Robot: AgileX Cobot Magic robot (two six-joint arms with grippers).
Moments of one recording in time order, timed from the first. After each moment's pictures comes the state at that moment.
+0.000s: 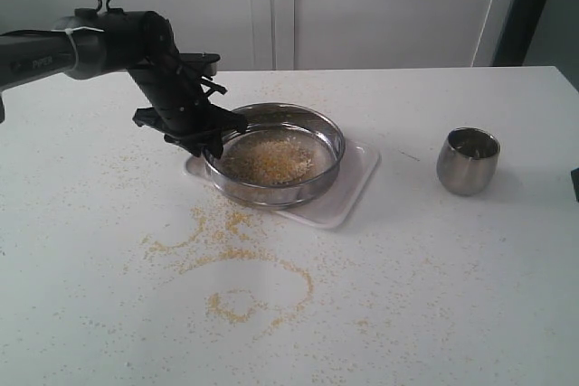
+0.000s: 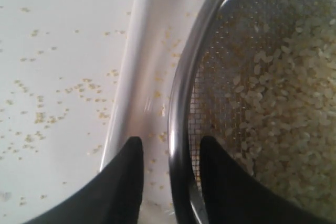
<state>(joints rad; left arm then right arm) -0.39 2.32 -1.96 -0.17 0.91 0.01 0.12 0.92 -0.84 -0.06 0.98 0.09</state>
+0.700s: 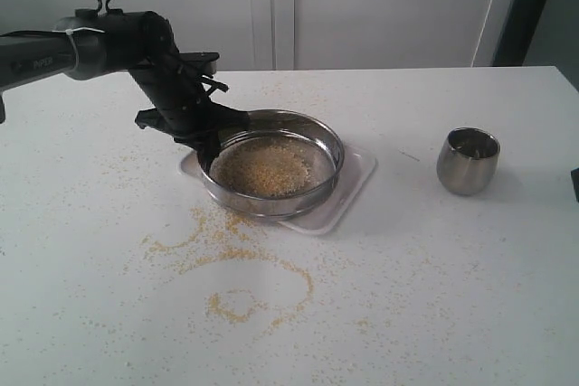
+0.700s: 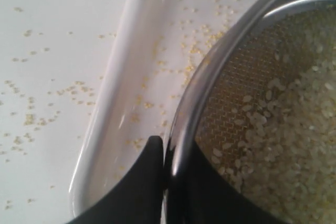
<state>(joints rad) -0.39 2.32 -1.96 -0.20 0.89 -0.02 0.12 0.92 -0.84 -0.06 0.98 0.09</state>
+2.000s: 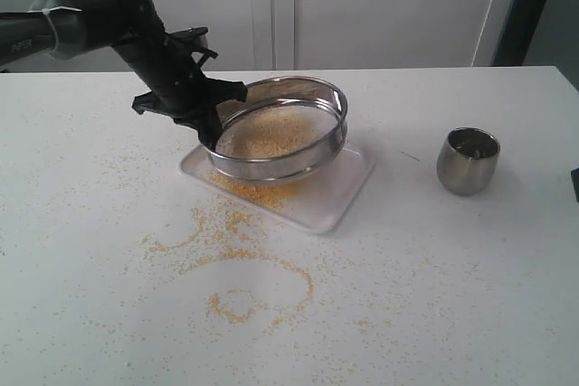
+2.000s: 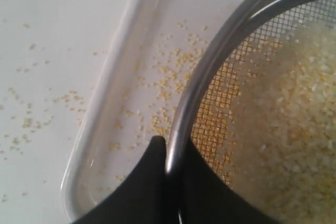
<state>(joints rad) -0.36 2.30 -2.02 -0.33 0.96 0.03 0.12 0.92 -0.84 -0.06 0.98 0.09</state>
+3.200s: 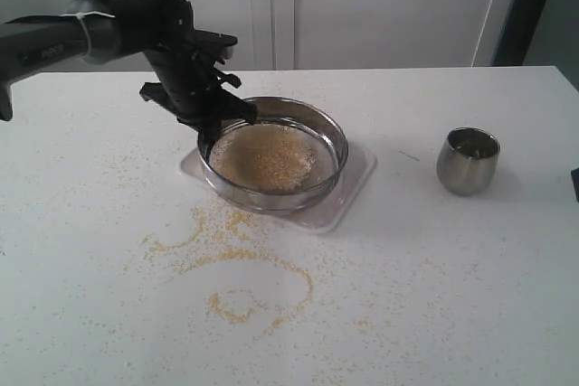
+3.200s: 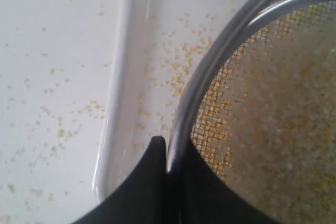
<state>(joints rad) -0.43 2.29 -2.03 -0.02 0.95 -0.01 0.12 0.92 -0.84 -0.06 0.98 0.09</state>
